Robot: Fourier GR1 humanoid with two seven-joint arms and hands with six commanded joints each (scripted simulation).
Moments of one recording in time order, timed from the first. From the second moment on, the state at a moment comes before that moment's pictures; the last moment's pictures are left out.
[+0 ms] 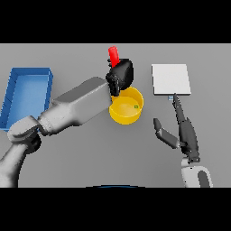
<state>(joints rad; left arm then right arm) -1.27 0.15 -1.10 -0.68 -1.38 -0.31 -0.10 0.11 -0.05 0.13 -1.68 0.27 -0.05 -0.16</state>
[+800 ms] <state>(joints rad) -1.55 0.24 -0.85 -0.44 -1.26 -0.24 -0.17 0.11 -0.05 0.14 -1.71 0.29 -0.07 -0.15</state>
